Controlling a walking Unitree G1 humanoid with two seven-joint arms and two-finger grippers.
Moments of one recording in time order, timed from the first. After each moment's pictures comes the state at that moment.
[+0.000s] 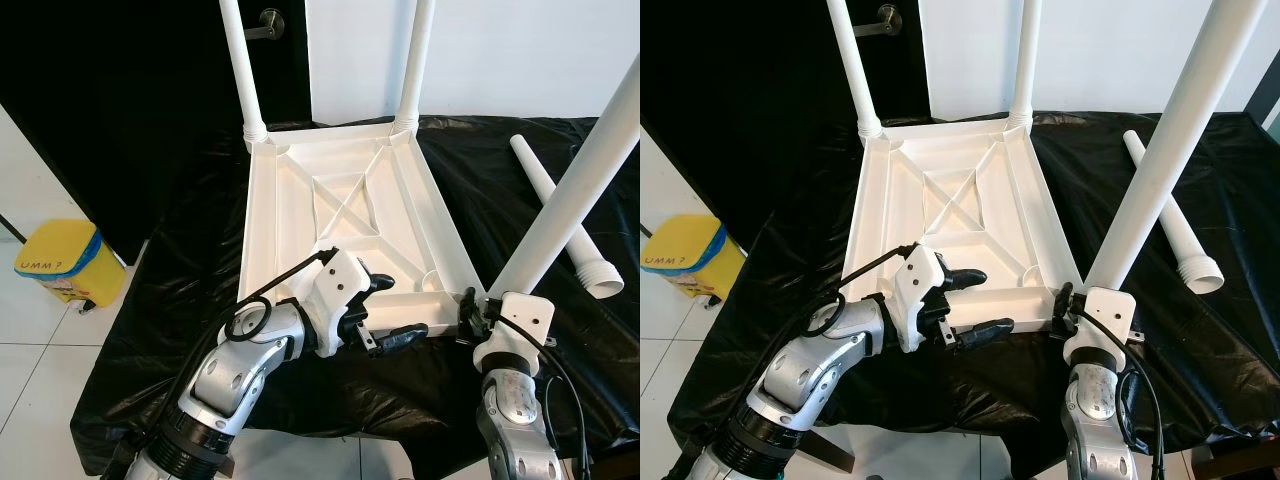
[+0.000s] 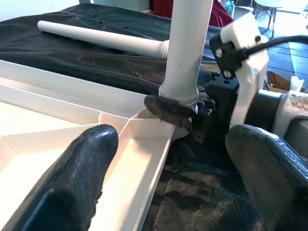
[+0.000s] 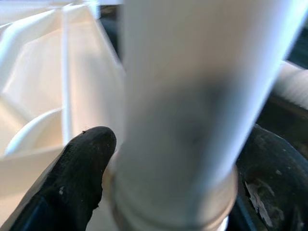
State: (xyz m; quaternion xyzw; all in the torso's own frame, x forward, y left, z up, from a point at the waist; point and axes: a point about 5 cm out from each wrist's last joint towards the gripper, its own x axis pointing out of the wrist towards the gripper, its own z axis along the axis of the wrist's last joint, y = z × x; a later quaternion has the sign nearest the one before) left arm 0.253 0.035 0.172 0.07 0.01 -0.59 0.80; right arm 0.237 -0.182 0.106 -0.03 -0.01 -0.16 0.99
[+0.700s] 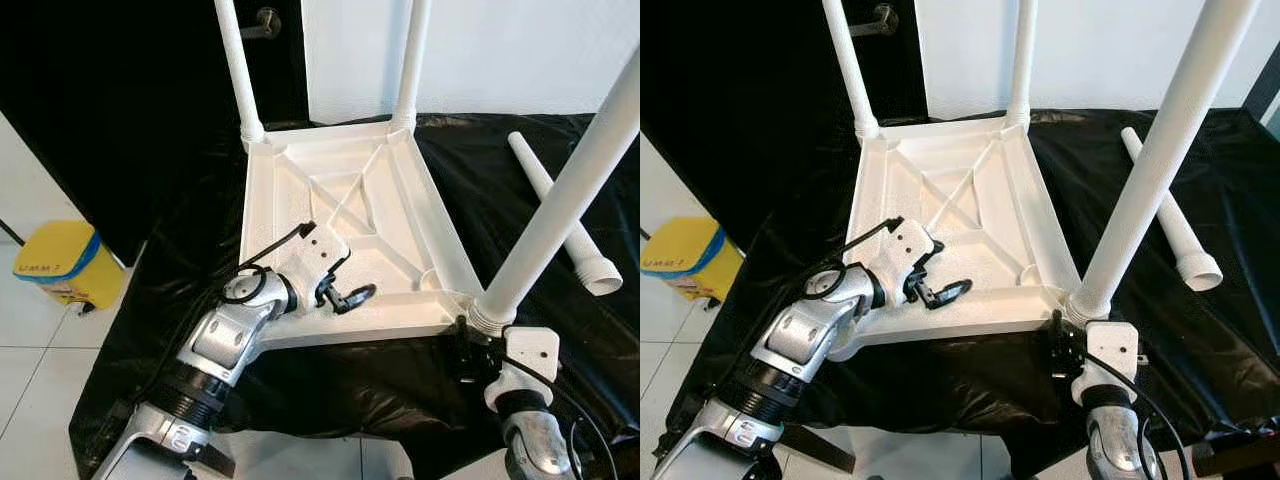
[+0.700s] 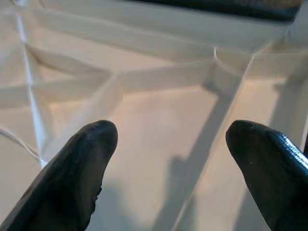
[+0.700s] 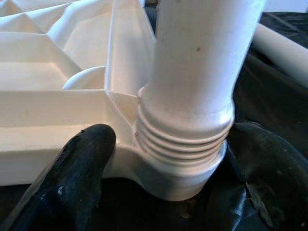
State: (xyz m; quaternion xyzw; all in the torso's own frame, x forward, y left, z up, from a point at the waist) left arm 0.312 0.062 0.154 0.19 0.07 -0.46 0.87; right arm 0.200 -0.185 0.100 -0.06 0.00 -0.04 1.00
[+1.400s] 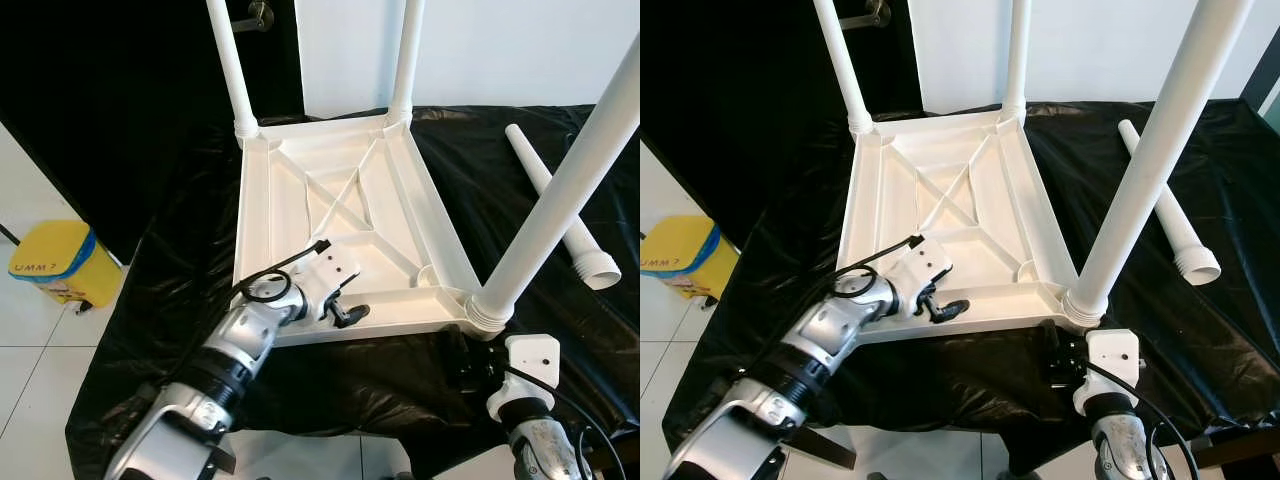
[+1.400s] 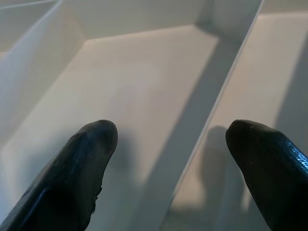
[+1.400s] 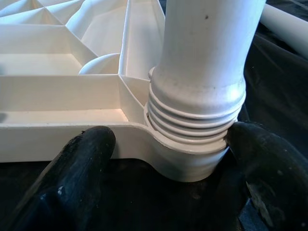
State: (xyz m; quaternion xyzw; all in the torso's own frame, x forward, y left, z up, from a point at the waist) left arm 0.327 0.036 0.124 0.21 0.15 -0.46 0.85; right arm 0.197 -0.183 0.099 -0.04 -0.01 0.00 1.00
